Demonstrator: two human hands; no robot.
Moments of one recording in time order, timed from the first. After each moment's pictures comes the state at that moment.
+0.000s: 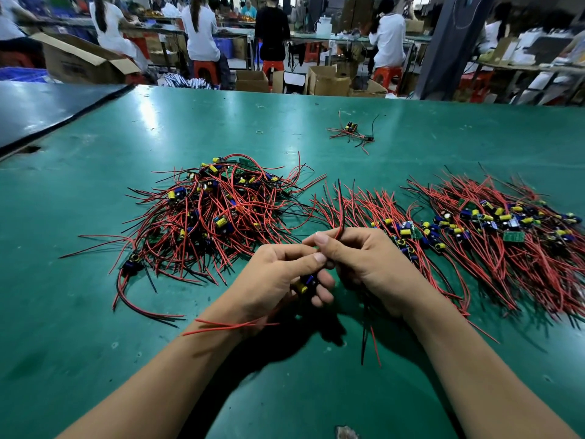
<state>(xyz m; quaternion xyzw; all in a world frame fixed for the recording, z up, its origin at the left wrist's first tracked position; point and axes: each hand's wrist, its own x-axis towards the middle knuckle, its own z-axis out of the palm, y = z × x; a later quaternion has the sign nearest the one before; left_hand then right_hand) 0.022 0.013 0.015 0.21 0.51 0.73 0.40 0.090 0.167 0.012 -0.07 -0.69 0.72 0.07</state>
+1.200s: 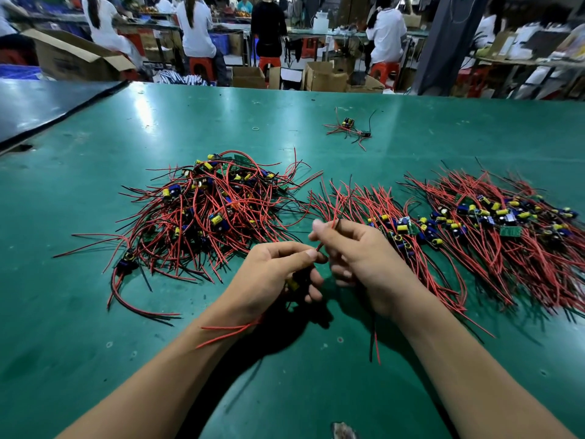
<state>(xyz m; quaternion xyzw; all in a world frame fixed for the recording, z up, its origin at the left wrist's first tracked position) 0.018 0.015 0.007 0.21 0.55 0.72 0.37 0.086 0.157 0.013 -0.15 -0.64 0.75 0.11</state>
